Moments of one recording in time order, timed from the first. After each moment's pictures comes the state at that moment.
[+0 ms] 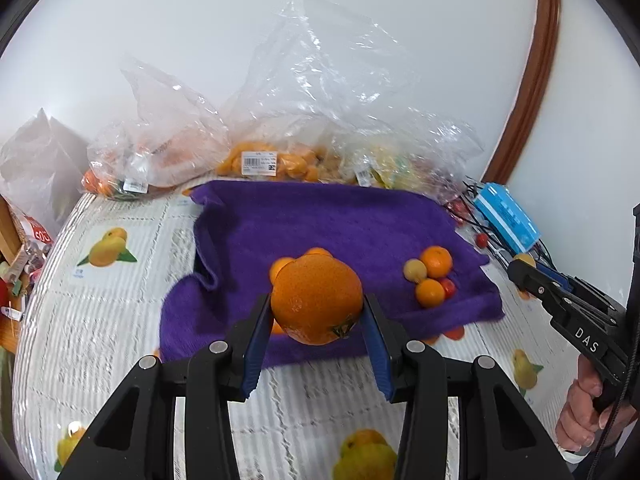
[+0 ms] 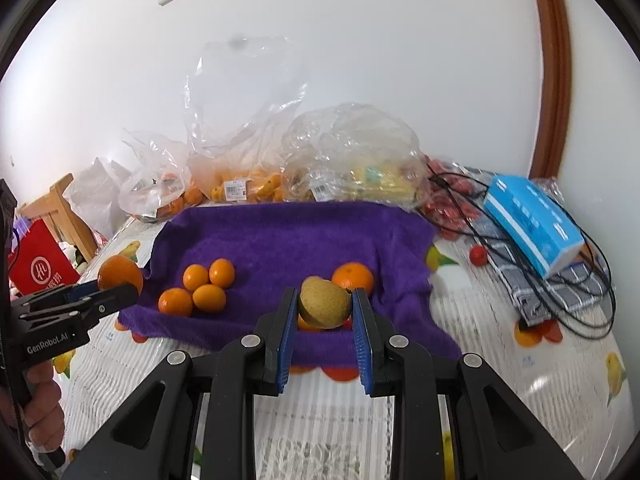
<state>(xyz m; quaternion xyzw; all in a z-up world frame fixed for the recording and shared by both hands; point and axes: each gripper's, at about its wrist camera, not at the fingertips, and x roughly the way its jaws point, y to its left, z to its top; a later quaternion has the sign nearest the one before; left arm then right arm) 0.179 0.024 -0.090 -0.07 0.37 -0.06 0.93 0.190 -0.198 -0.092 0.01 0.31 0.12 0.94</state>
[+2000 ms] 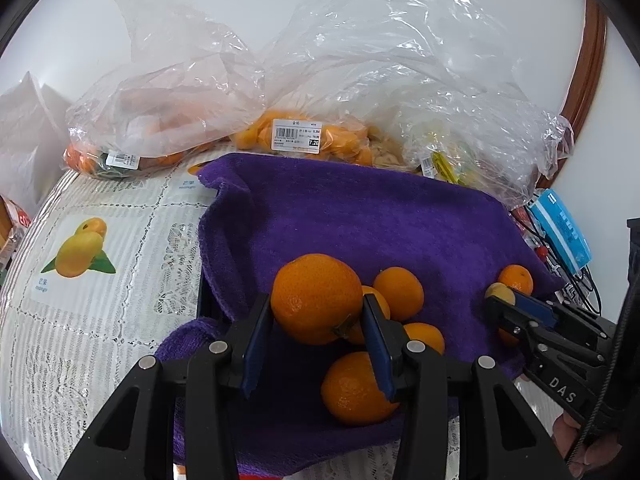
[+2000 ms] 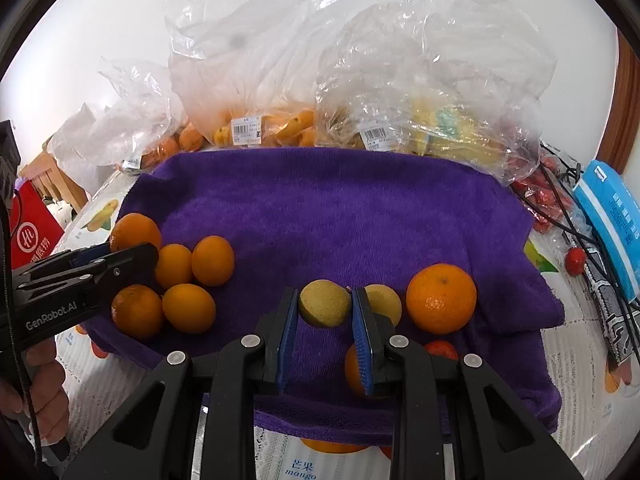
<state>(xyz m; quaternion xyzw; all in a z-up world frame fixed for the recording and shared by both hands) 0.256 0.053 -0.148 -0.09 0.40 -0.03 0.91 0.280 -0.134 -0.162 -0.02 0.39 0.16 0.91</state>
